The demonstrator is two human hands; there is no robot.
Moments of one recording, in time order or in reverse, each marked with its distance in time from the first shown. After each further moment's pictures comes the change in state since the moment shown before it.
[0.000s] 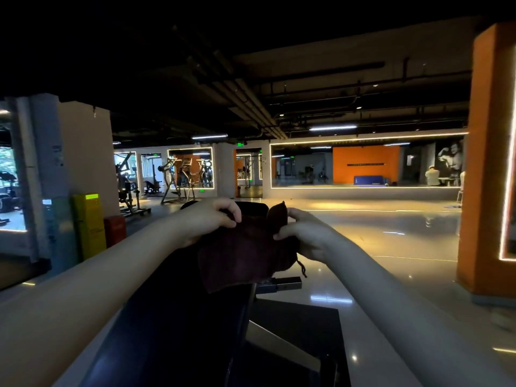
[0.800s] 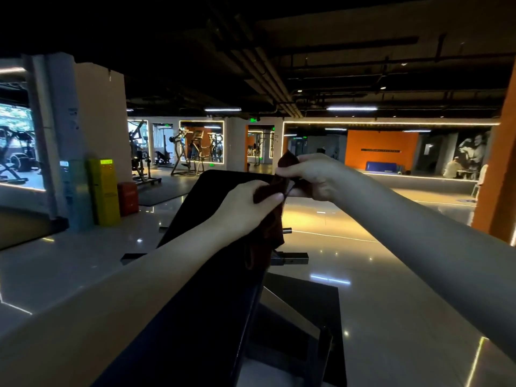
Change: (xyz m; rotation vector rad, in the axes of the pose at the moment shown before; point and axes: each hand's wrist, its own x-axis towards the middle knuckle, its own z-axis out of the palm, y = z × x) left_hand -0.051 -0.012 0.042 0.017 0.253 0.233; right_hand -0.007 -0.057 0.051 -0.153 0.128 0.039
